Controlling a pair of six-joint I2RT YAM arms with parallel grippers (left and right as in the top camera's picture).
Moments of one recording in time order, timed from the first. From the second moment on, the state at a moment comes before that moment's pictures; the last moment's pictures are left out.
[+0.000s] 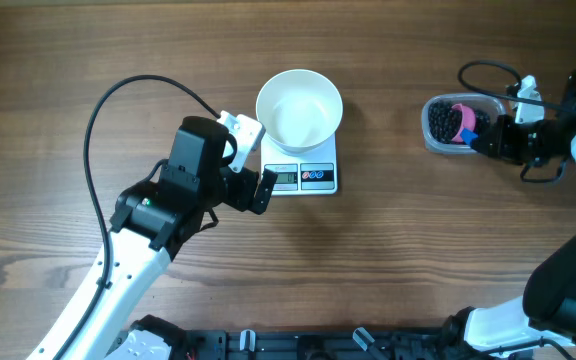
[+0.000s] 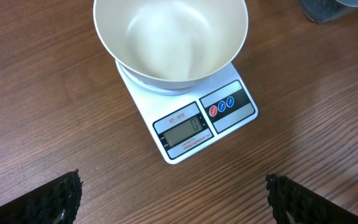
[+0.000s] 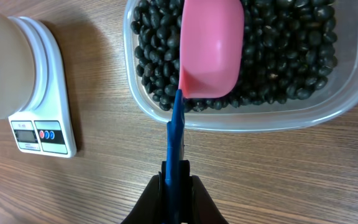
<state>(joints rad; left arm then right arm) -0.43 1.17 0.98 -0.68 0.11 0.01 -0.40 1.70 1.33 -1.05 -0.49 -0.24</state>
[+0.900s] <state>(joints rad) -0.43 1.17 0.98 -0.68 0.11 0.01 -0.53 1.70 1.33 -1.06 -0.70 -0.21</state>
